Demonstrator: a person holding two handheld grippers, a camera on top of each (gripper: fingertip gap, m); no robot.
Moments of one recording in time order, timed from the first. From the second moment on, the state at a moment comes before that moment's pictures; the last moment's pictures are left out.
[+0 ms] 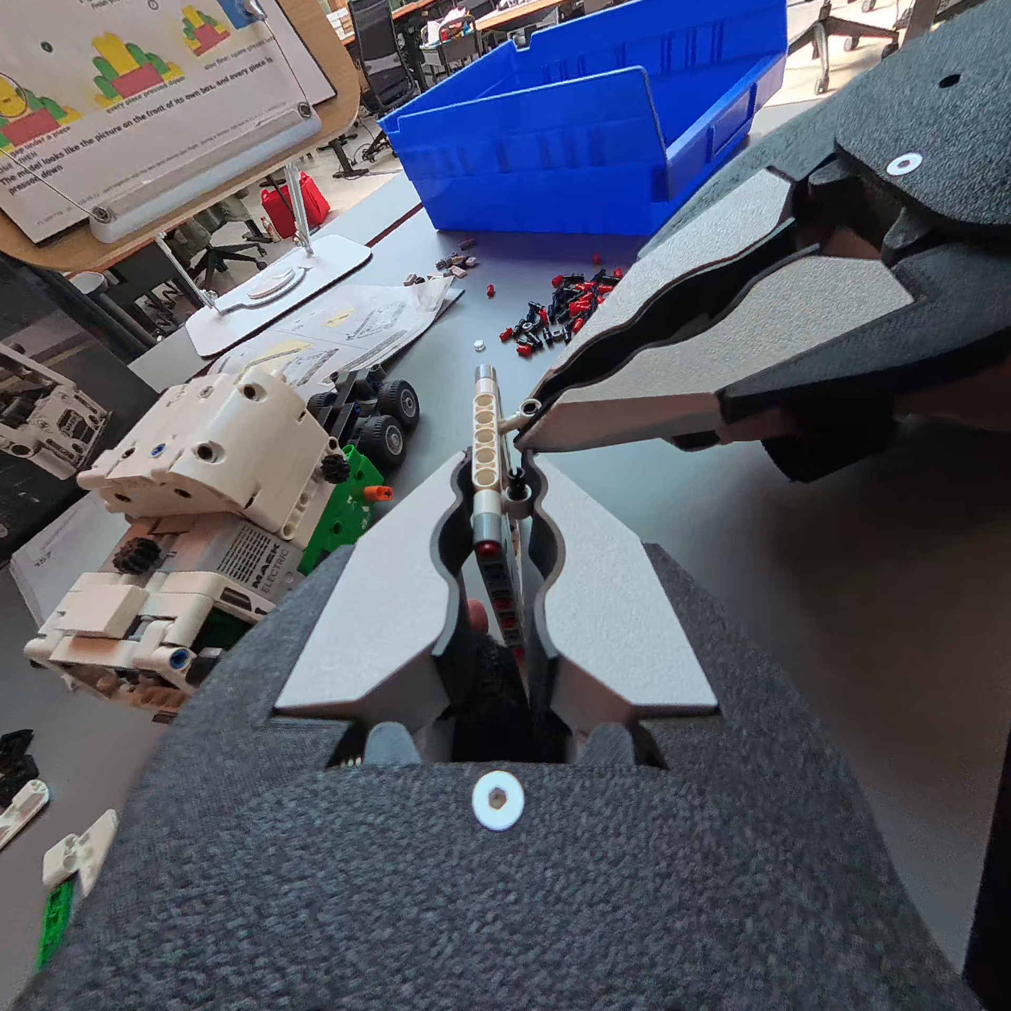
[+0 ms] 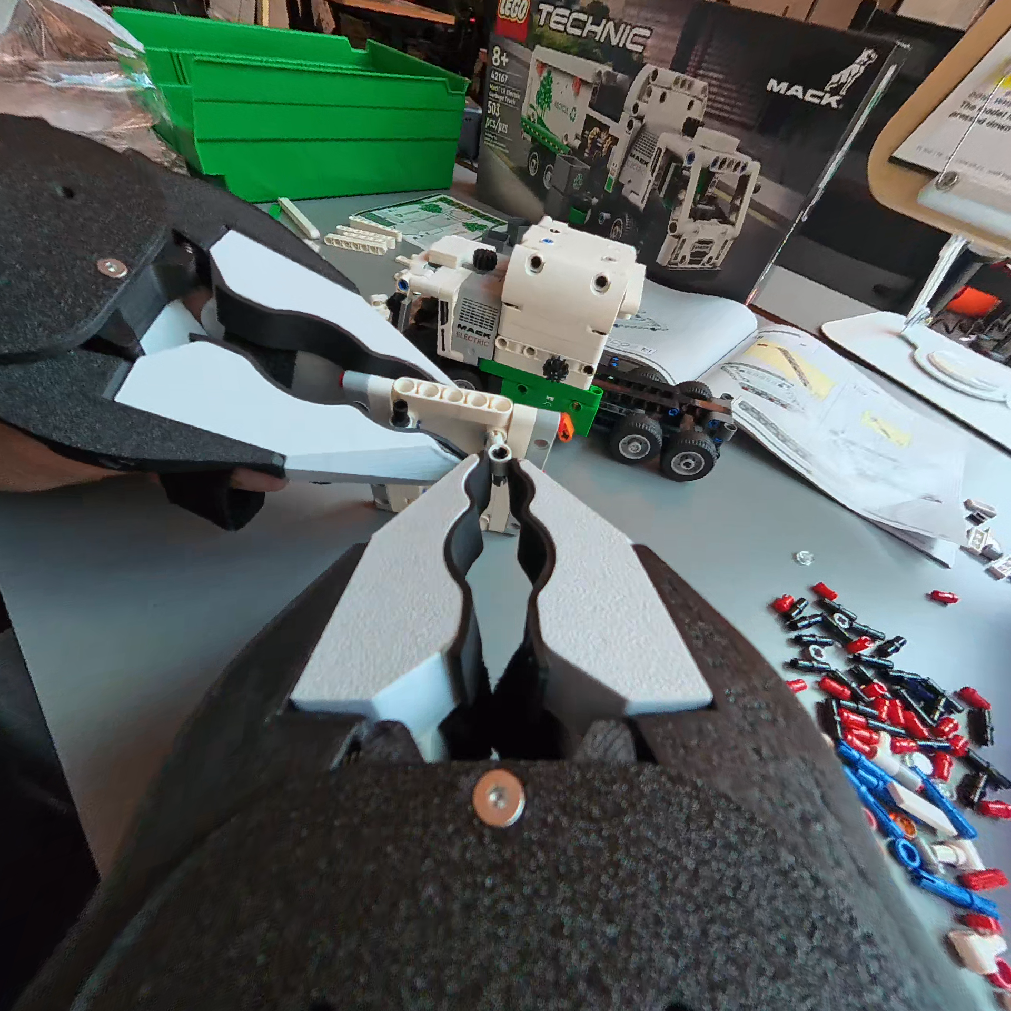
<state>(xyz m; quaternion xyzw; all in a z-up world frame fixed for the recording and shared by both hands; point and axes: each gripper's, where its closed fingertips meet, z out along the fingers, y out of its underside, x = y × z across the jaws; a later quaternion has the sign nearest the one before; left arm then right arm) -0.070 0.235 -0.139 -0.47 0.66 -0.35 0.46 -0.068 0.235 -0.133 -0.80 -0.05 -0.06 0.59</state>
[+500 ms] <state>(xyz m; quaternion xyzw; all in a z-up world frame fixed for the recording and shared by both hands) -0.064 0.234 -0.141 -0.53 0.65 -0.31 0.45 -0.060 0.234 -0.131 -0.80 -0.05 -0.12 0.58</state>
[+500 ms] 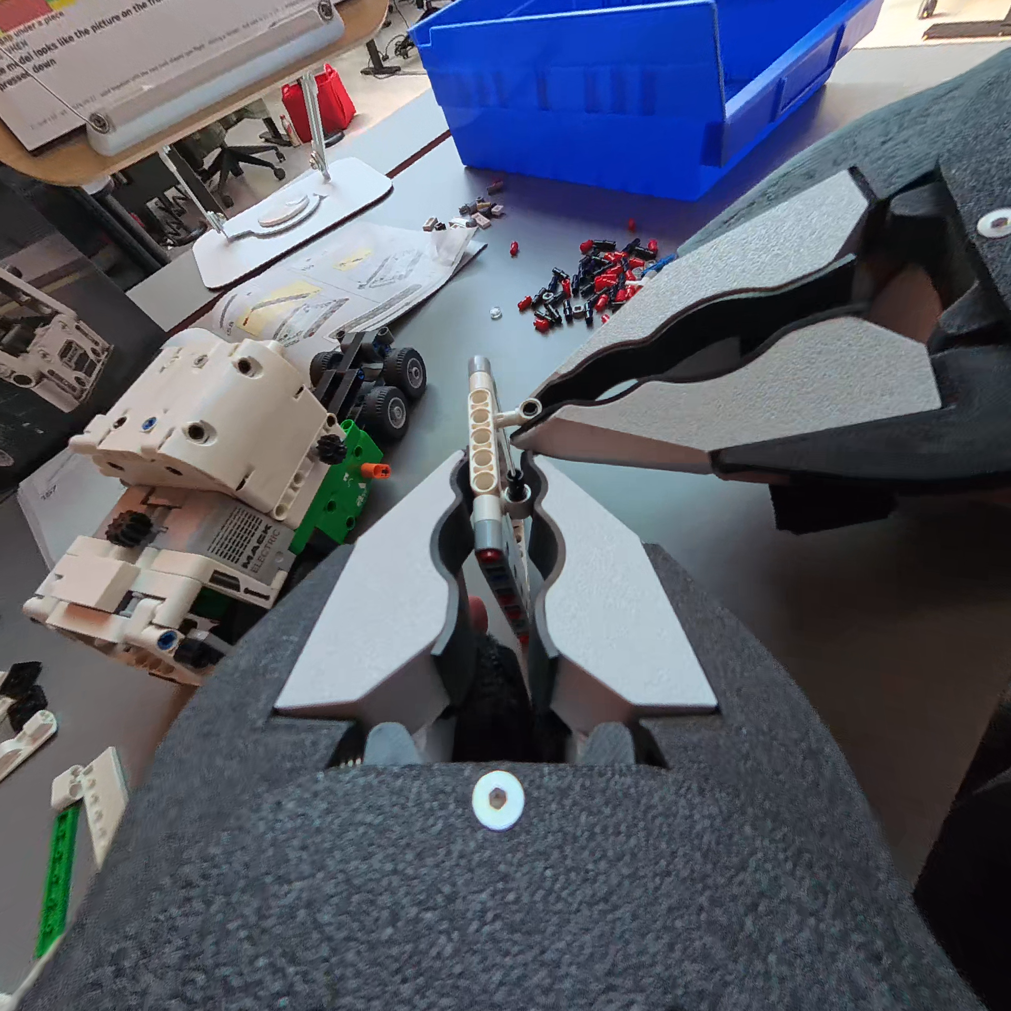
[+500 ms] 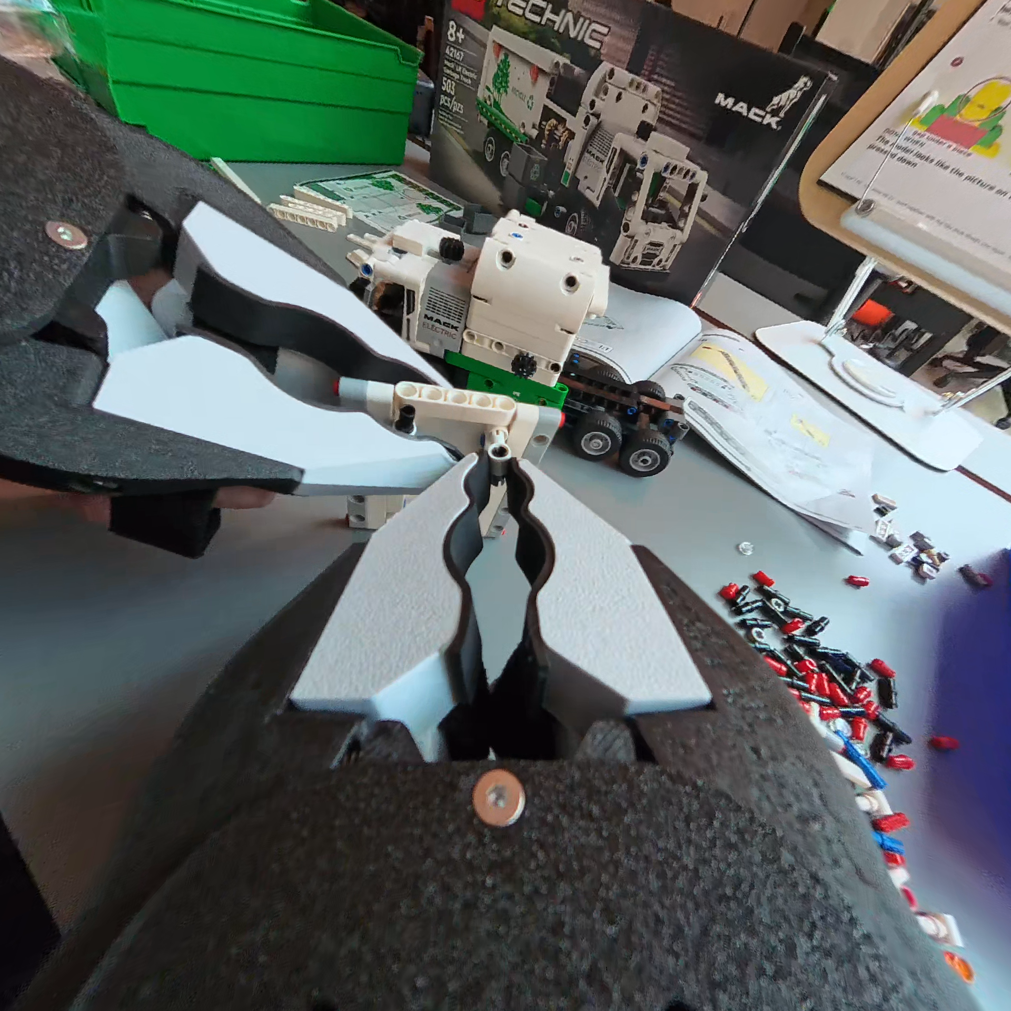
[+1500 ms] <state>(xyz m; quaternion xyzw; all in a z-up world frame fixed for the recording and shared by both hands) -0.062 0.237 -0.146 -0.40 0.70 -0.14 0.58 -0.062 0.230 -0.146 -0.83 0.04 0.11 0.55</state>
